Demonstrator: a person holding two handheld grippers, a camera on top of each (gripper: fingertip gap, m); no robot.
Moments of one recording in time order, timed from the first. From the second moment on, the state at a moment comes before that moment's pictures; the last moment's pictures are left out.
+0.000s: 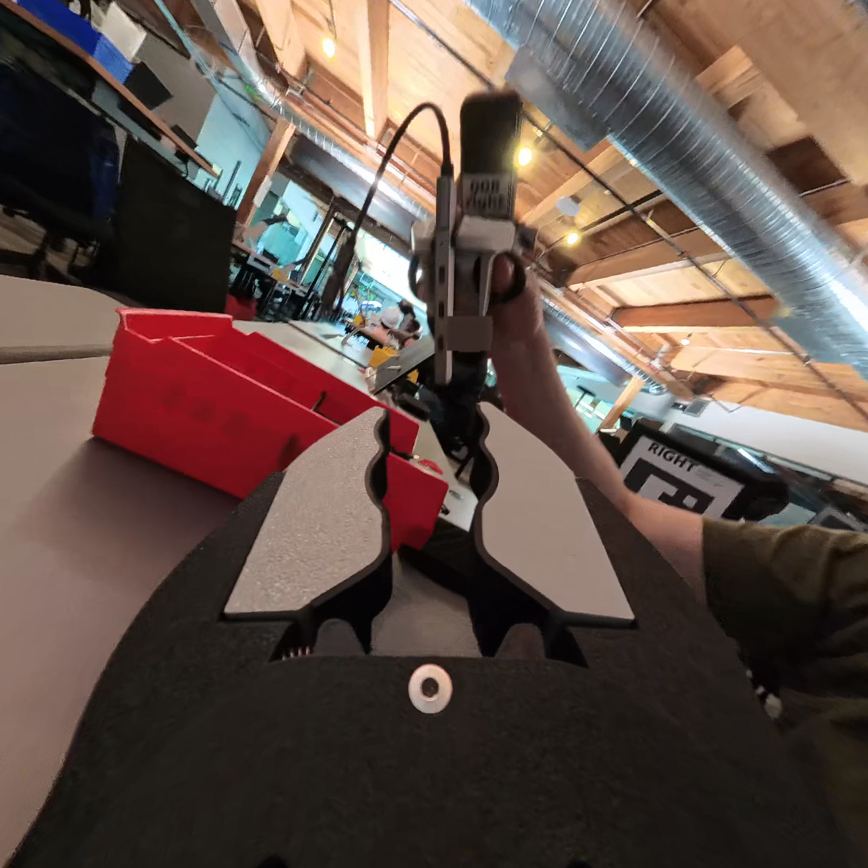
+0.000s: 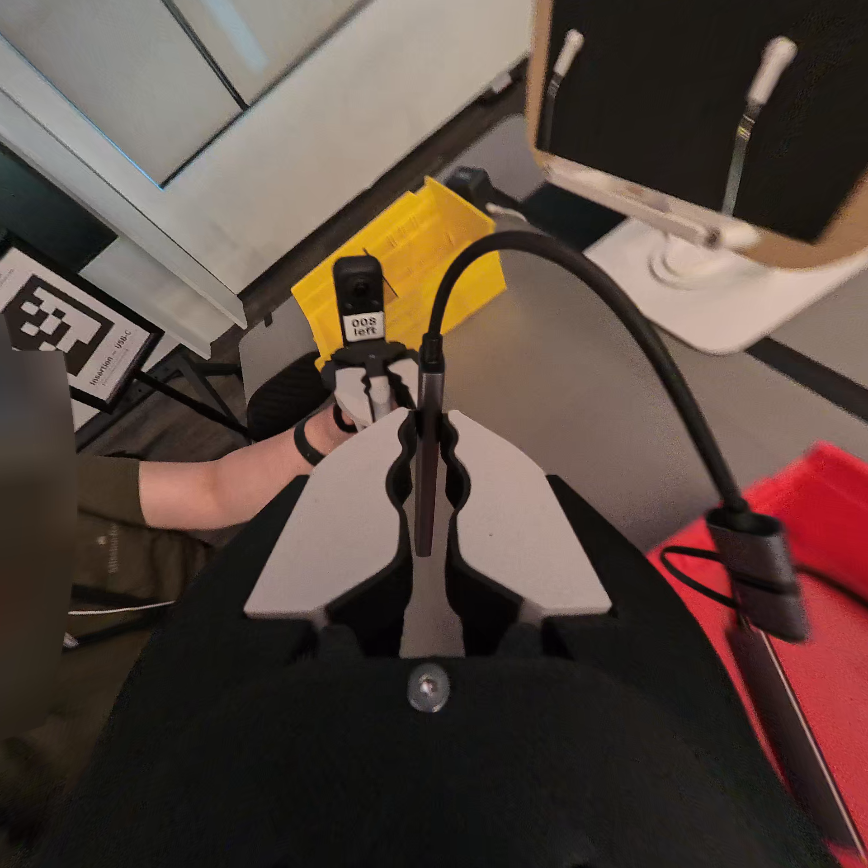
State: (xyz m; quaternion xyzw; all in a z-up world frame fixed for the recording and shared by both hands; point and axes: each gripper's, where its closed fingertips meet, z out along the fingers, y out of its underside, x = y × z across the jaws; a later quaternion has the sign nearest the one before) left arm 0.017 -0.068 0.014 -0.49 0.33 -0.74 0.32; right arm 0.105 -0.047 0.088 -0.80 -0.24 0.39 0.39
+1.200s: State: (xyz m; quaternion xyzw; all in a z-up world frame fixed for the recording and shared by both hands) left arm 0.026 -0.076 -0.002 -0.50 0.36 -0.74 0.27; right arm 0.238 -0.215 -0.074 -0.83 -0.45 -0.02 0.32
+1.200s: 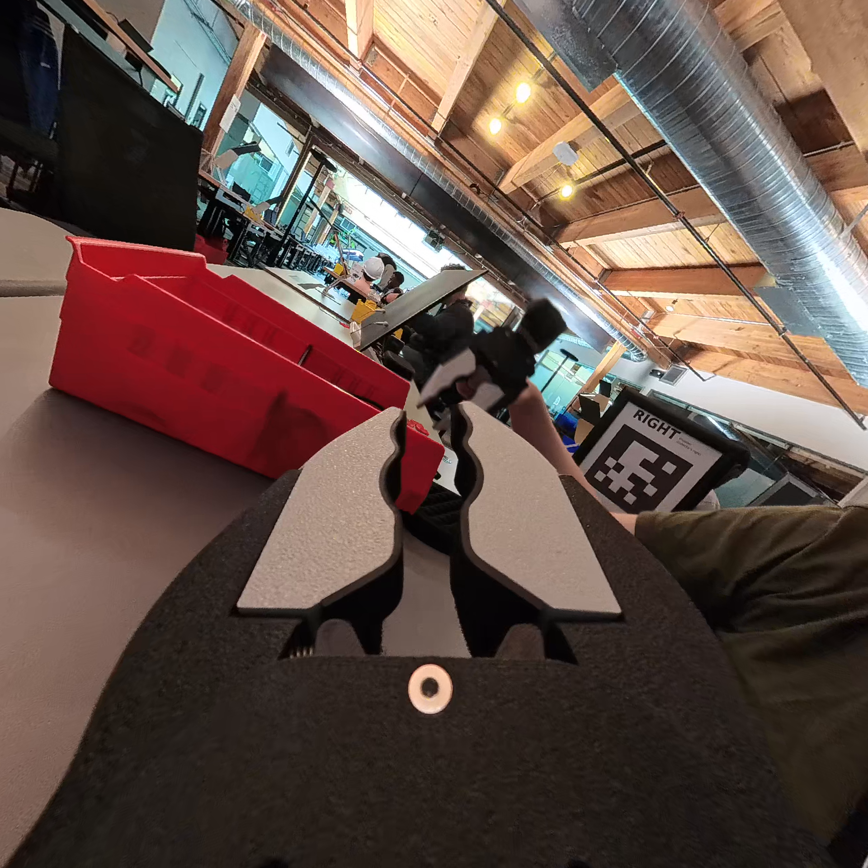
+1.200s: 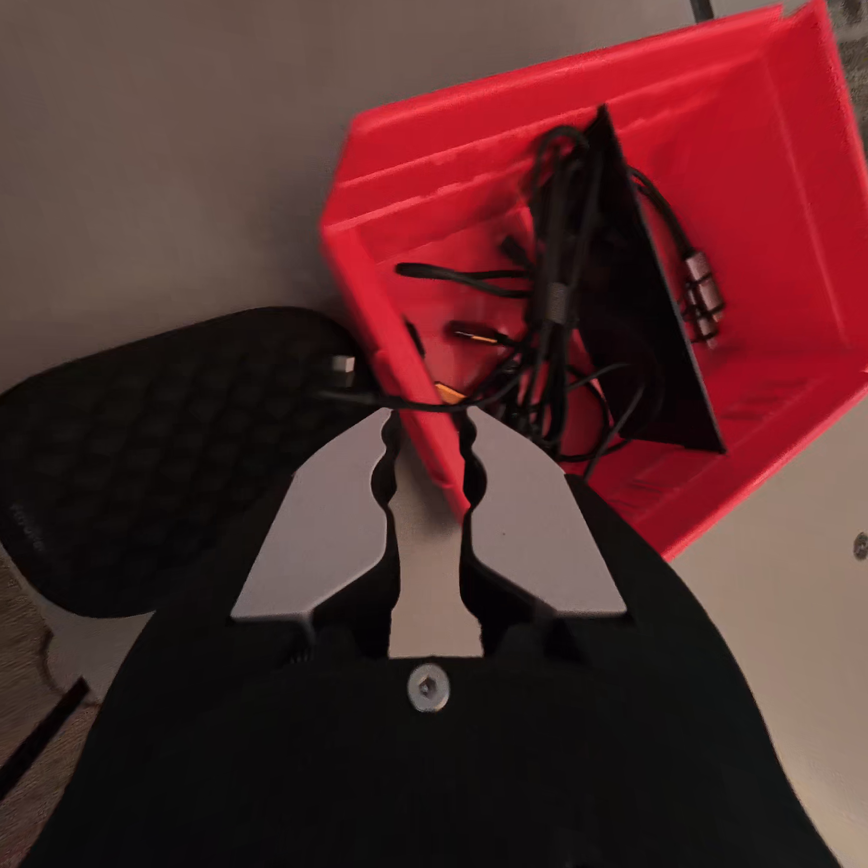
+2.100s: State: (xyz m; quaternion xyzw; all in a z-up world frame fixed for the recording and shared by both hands) left arm 0.035 -0.085 -0.011 -0.52 0.36 -0.74 0.23; right arm 0.207 -0.162 -0.141 -0.88 -0.46 0.05 0.09
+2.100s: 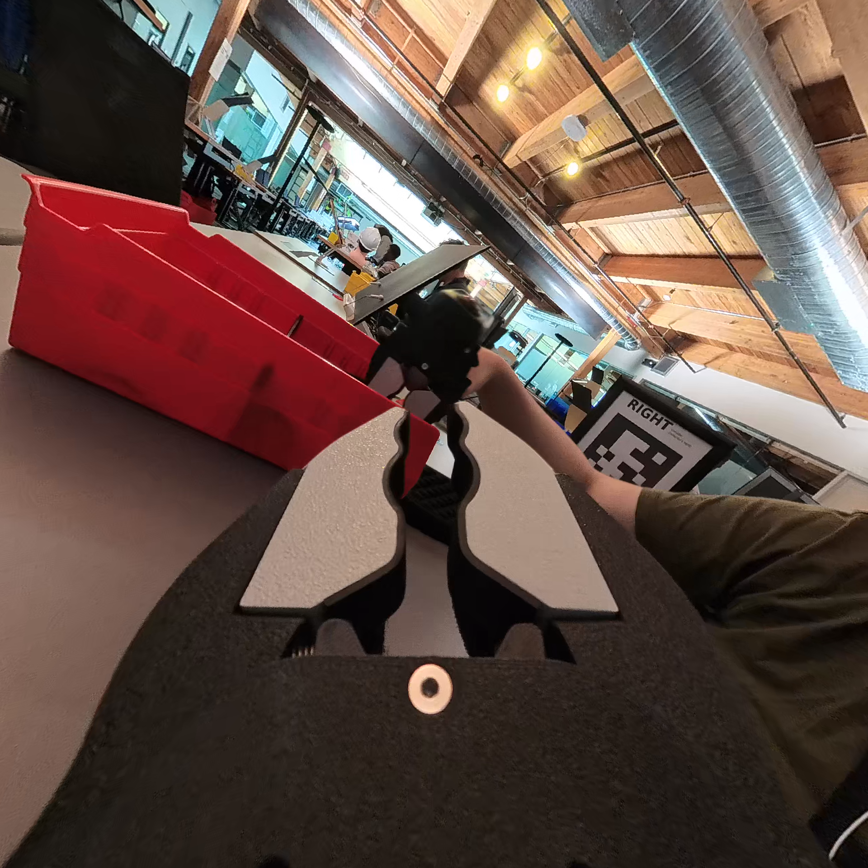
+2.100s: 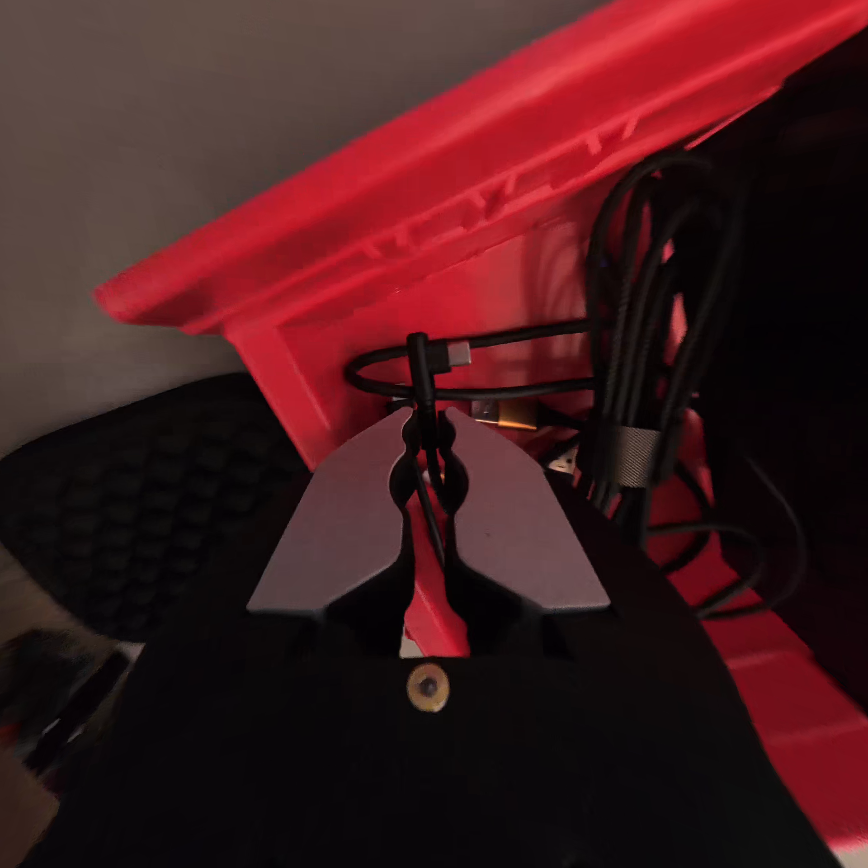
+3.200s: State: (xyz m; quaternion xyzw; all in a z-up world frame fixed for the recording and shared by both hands) left arm 0.045 -0.064 -0.043 -0.61 0.38 -0.63 0.29; right arm 0.362 -0.118 -0.121 -0.98 0.05 0.11 0.14
